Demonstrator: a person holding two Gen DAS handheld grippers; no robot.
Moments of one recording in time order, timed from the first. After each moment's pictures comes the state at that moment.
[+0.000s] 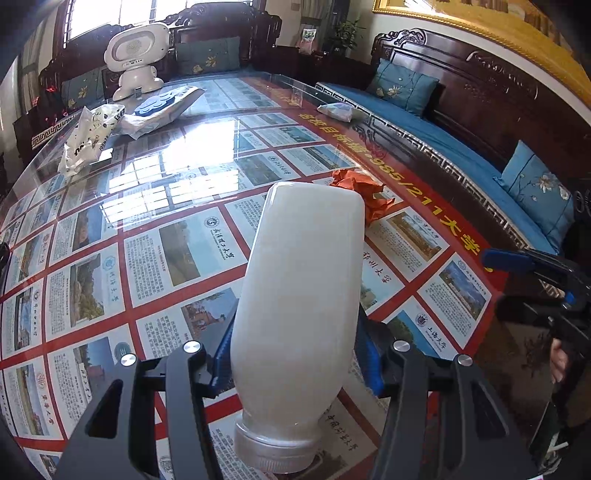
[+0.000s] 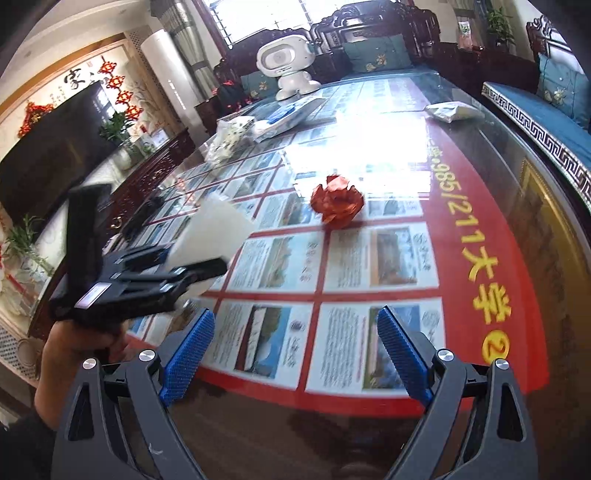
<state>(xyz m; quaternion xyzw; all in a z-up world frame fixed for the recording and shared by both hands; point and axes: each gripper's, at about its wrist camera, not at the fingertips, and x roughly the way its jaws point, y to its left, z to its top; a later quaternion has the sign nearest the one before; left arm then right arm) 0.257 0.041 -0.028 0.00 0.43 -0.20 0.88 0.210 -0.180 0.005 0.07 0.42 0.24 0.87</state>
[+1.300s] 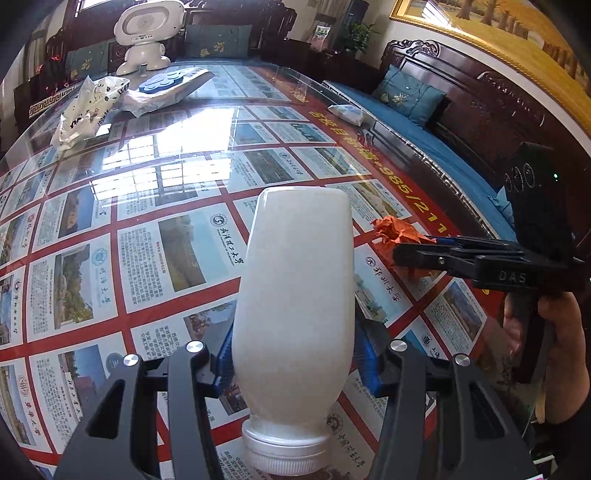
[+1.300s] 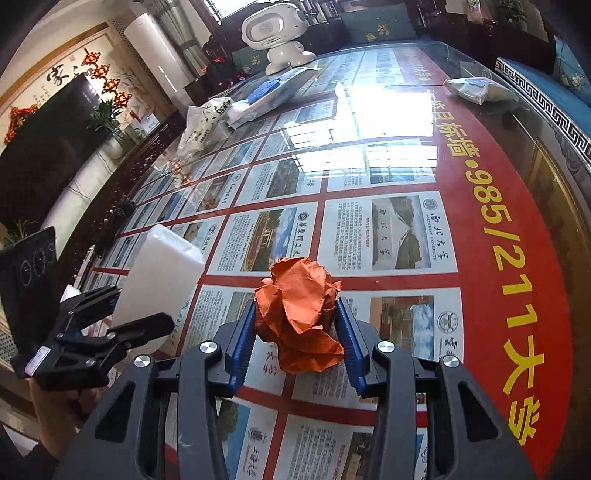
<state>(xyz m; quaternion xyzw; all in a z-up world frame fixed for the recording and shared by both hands) 0.288 0.055 -0.037 -0.05 0.45 -0.20 0.87 0.291 -0.165 -0.024 0.08 0.47 0.28 0.83</state>
